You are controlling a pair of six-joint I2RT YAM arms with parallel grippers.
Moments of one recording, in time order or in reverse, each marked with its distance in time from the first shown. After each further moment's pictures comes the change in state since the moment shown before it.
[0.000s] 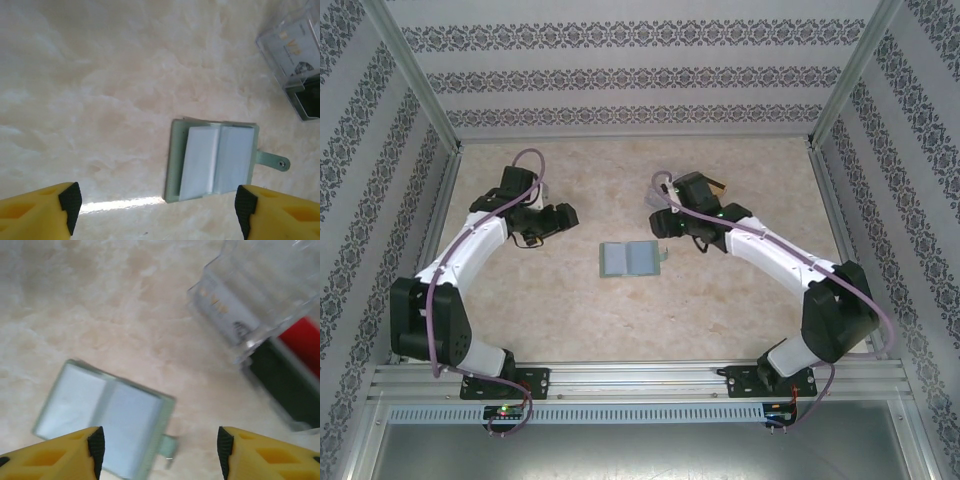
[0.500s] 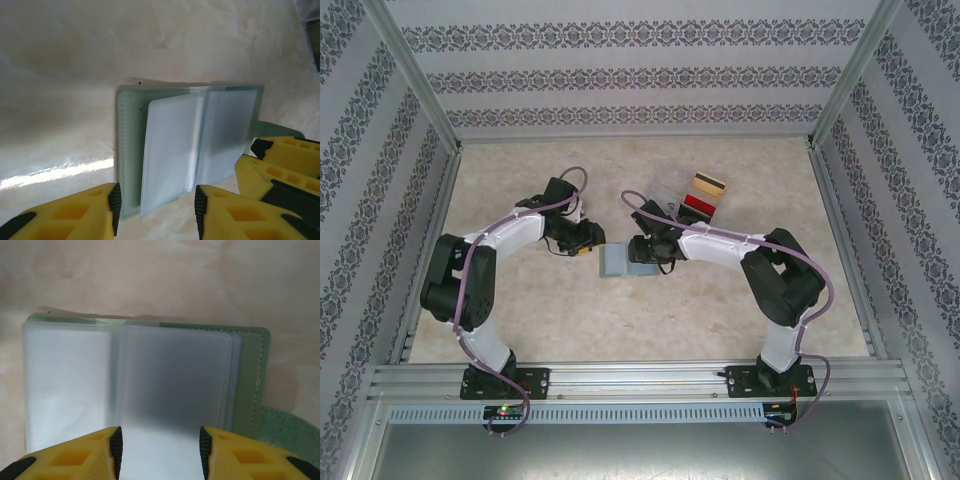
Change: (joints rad) left arm -0.157 0.257 -0.003 0.145 0.132 -0.083; right arm 0.128 0.315 0.037 0.012 -0.009 0.388
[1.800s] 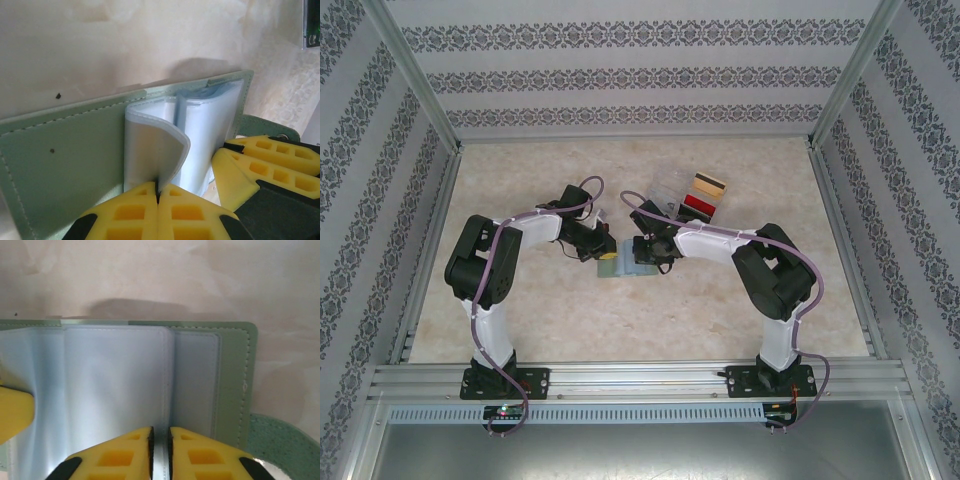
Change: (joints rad) left arm -0.032 0.181 0.022 0.149 0.208 -0.038; right arm -0.007 0.051 0.023 -0.010 -0.020 0.020
